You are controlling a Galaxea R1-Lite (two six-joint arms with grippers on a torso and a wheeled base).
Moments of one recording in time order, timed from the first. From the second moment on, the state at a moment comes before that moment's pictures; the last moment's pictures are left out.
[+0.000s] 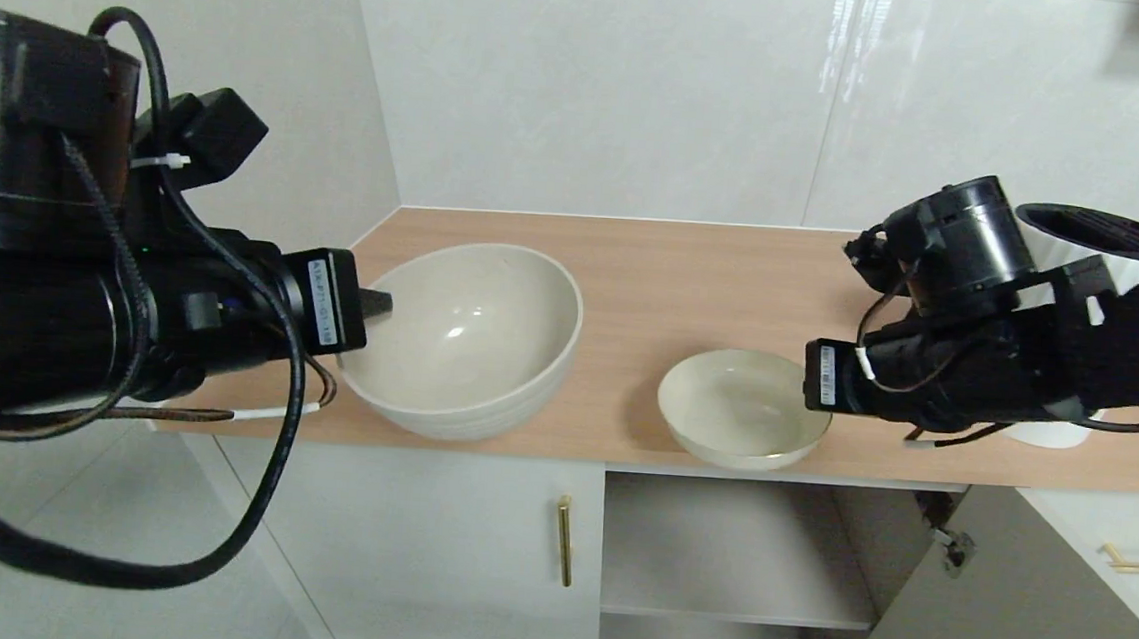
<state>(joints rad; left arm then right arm) -0.52 1.41 -1.08 0.07 0.20 -0.39 0.55 1.74 -1.33 0.28 -0.24 0.39</state>
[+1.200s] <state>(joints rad) -0.55 1.36 -0.87 0.01 0.20 -0.43 0.62 1.57 -1.10 0.30 -0.22 0.45</state>
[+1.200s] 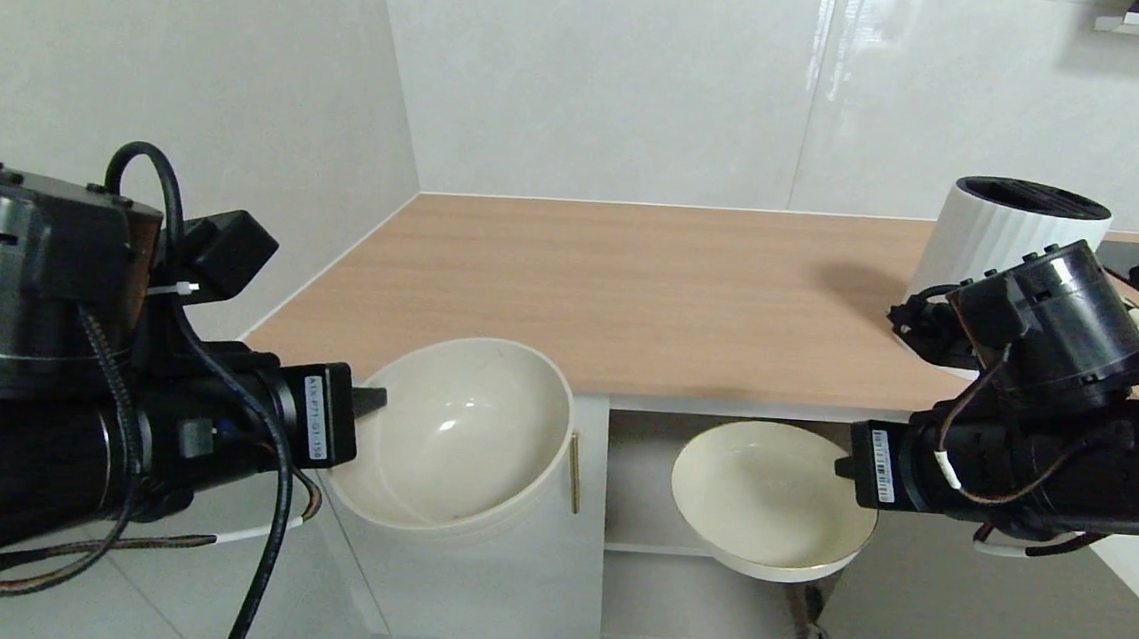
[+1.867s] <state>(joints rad) -0.55 1.36 -0.87 0.01 0.20 -0.43 0.62 1.59 -1.06 0.27 -0.22 0.44</state>
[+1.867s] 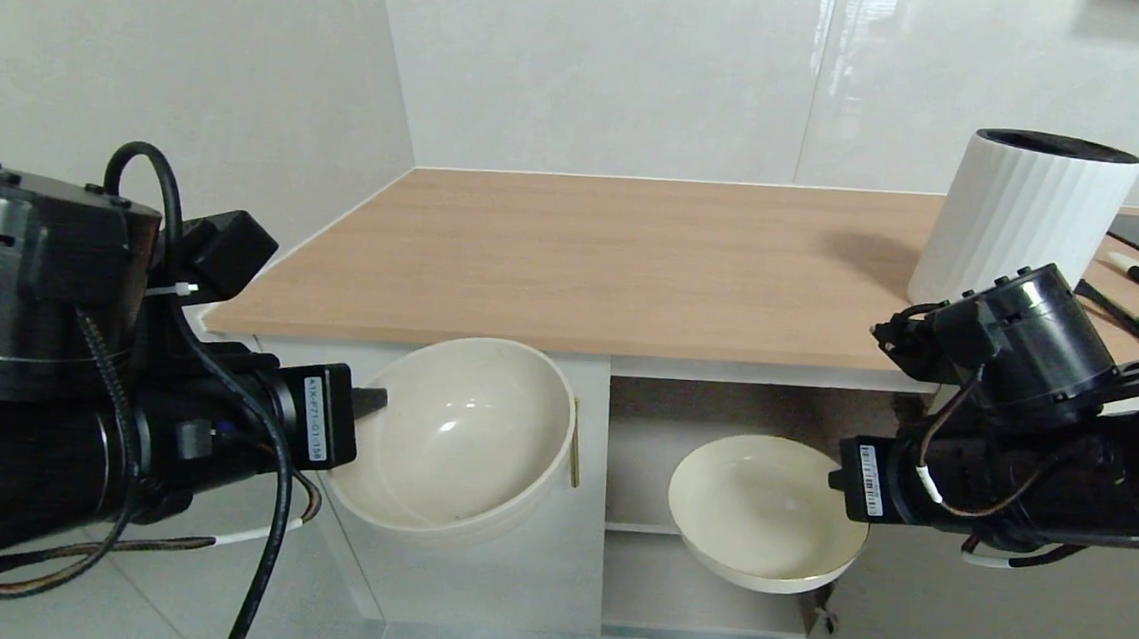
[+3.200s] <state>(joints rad) -0.52 1.36 -0.87 0.01 0.20 -0.43 0.63 1.63 -1.04 0.25 -0.23 0.42</state>
